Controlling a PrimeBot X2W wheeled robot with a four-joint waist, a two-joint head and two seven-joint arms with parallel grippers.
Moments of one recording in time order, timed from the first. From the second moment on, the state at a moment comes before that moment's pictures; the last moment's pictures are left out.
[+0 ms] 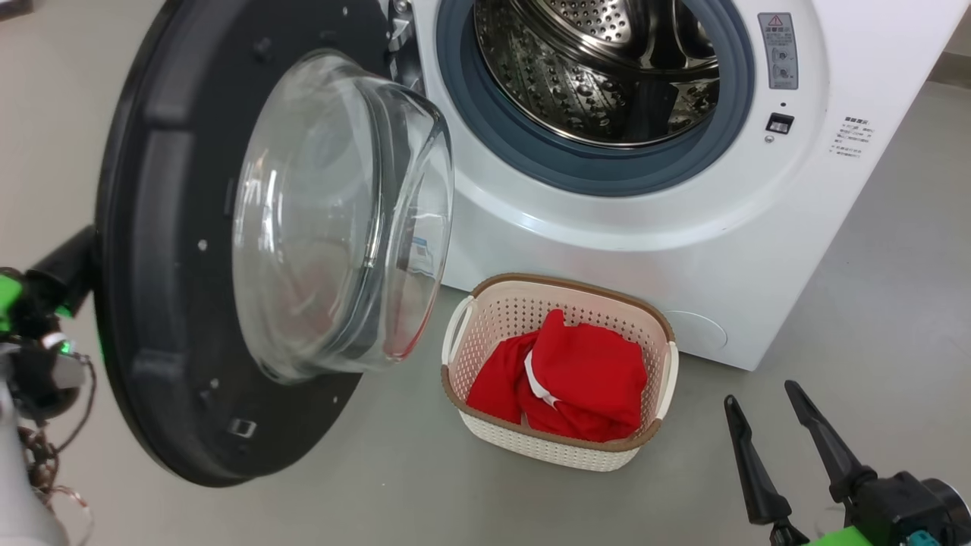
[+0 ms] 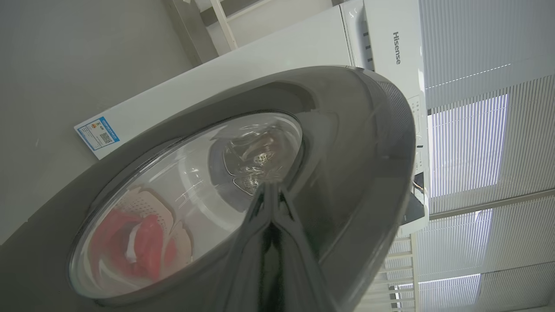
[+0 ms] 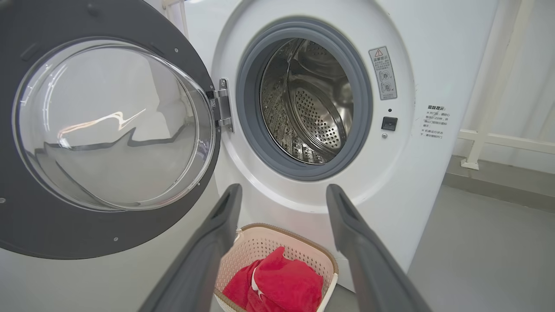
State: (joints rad) left arm -0.70 0.15 0.45 0.50 -1.21 0.07 0.85; right arm 0.15 -0.03 -0.01 -0.01 0.16 0.12 -0.24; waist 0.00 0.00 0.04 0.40
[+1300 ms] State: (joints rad) left arm -0.53 0.04 0.14 0.33 -1.48 0.05 0.78; right arm 0.14 -0.04 -0.01 0.01 0.18 0.12 -0.25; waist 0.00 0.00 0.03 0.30
